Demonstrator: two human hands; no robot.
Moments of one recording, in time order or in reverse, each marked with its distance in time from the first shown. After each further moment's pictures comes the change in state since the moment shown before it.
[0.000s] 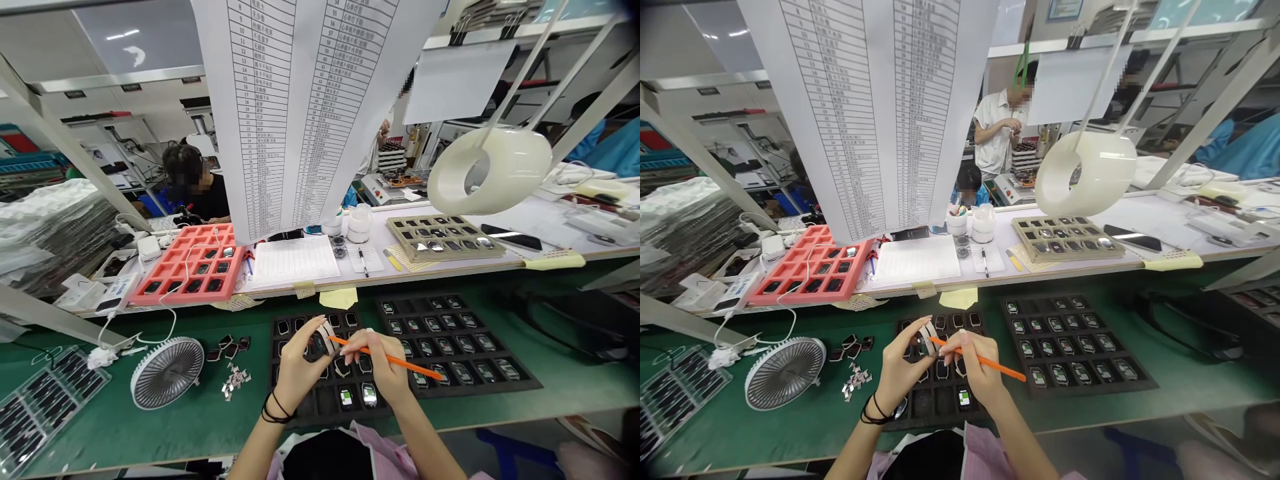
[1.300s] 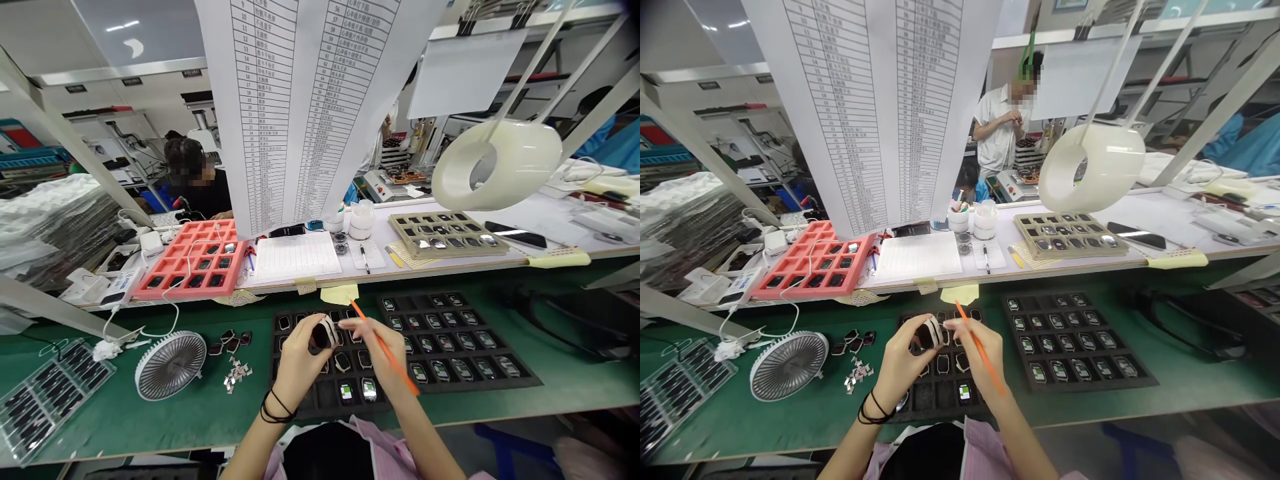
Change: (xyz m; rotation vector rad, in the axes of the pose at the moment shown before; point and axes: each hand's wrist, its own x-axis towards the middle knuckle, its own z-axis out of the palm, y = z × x) left_hand 0.001 0.007 -0.001 0.049 -0.068 -0.107; right_hand -0.004 0.009 -0.001 -0.067 0.120 0.206
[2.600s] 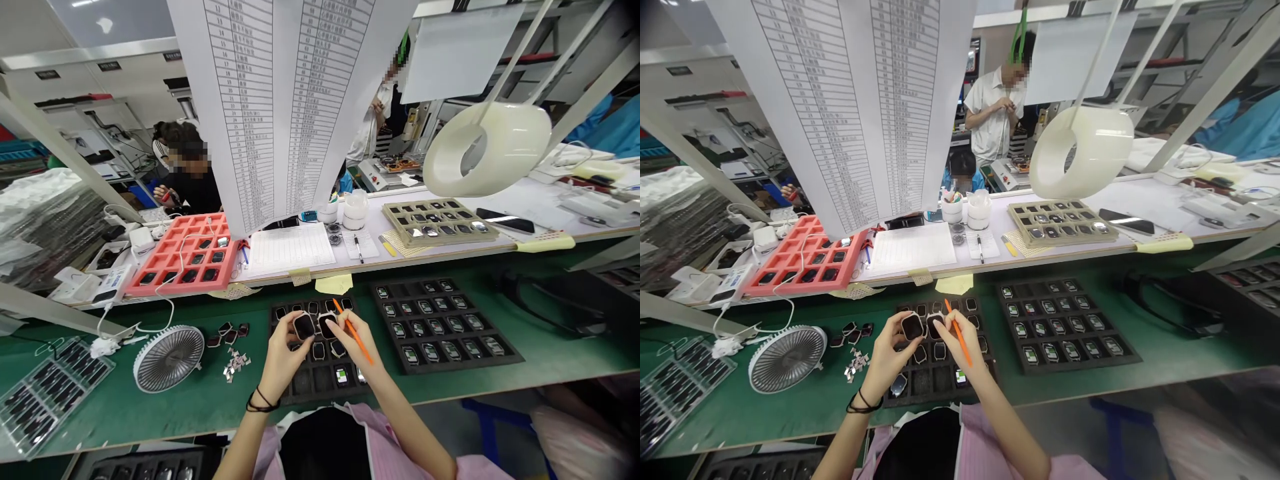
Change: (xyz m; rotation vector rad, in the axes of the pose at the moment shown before) left_hand -0.022 -0.034 -0.003 -0.269 -0.103 -0.366; right_hand -0.006 0.043 0.015 -0.046 -0.094 0.273
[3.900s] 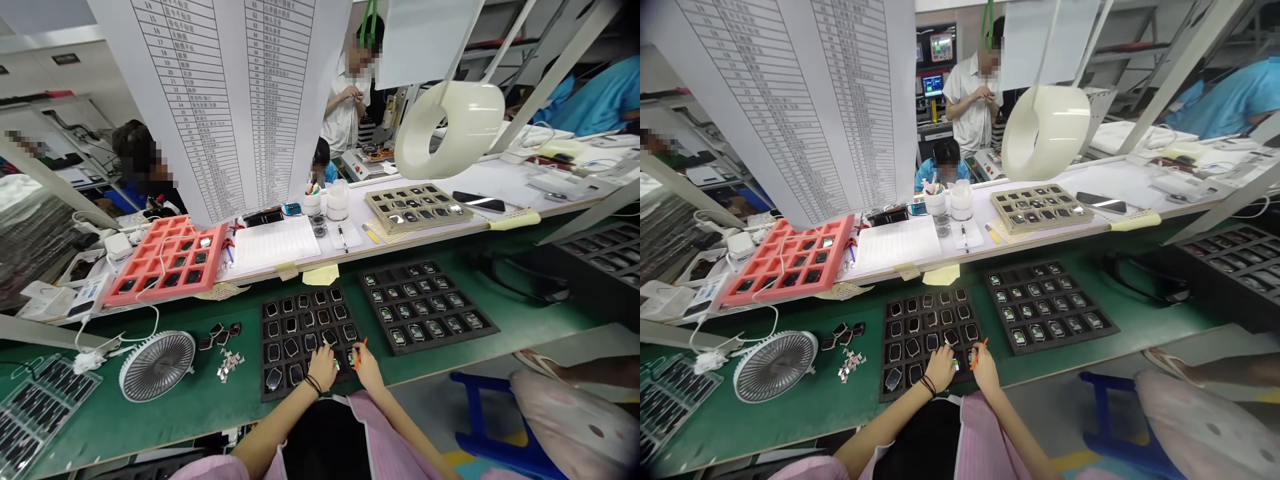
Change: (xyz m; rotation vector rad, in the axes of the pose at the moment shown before) left_hand -0.042 -0.140 0.148 0.843 -0.703 0.050; right_hand -0.072 0.217 -0.047 -0.697 0.117 0.311
